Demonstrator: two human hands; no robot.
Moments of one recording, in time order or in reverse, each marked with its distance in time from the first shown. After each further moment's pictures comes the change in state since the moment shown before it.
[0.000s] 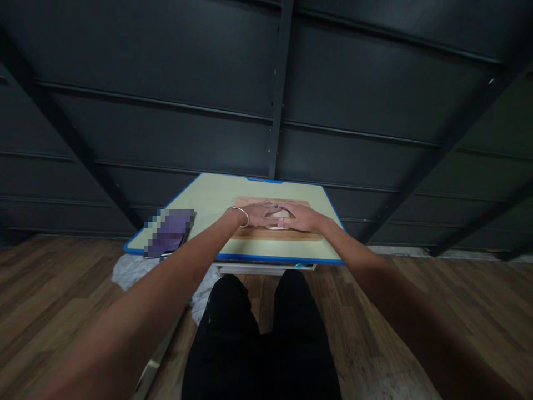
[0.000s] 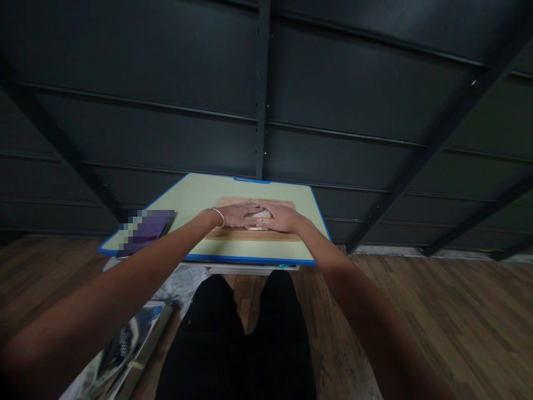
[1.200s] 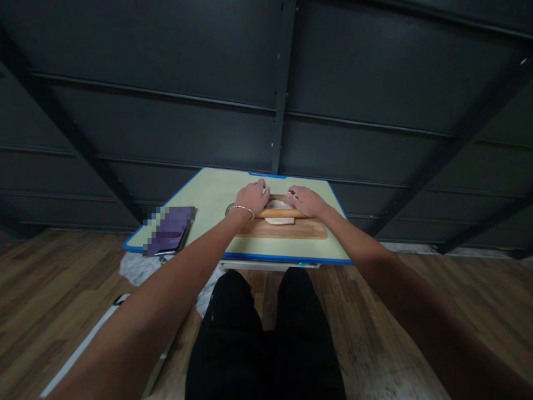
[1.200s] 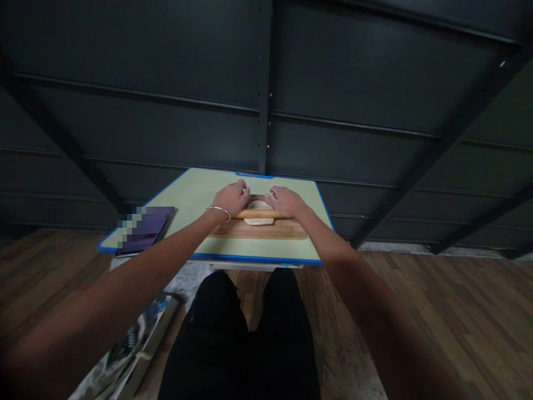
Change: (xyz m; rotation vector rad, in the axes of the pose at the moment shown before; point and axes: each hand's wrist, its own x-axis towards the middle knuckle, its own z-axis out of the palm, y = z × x) left_hand 0.007 0.003 -0.002 0.128 0.550 -0.583; right_hand 0.028 0.017 -0.006 -0.352 0.081 0.316
